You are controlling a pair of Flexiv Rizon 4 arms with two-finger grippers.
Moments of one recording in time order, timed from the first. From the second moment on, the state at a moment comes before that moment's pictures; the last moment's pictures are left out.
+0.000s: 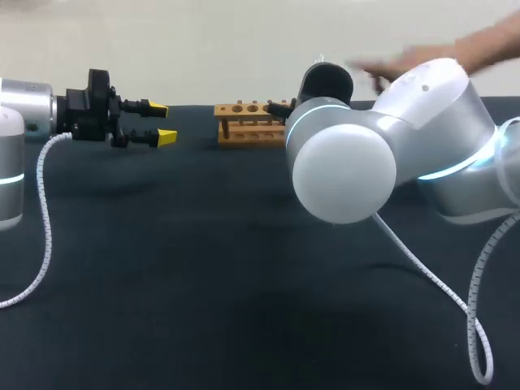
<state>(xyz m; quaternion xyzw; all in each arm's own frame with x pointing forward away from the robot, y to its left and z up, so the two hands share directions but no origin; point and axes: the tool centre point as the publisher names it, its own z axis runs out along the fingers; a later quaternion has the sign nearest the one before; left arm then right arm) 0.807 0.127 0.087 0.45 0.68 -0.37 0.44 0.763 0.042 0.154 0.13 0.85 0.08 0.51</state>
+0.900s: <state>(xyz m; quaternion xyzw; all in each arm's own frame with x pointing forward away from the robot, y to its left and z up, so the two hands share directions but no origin) 0.807 0.127 0.087 0.45 0.68 -0.37 0.44 0.795 0.058 0.109 -0.05 0.89 0.01 0.45</state>
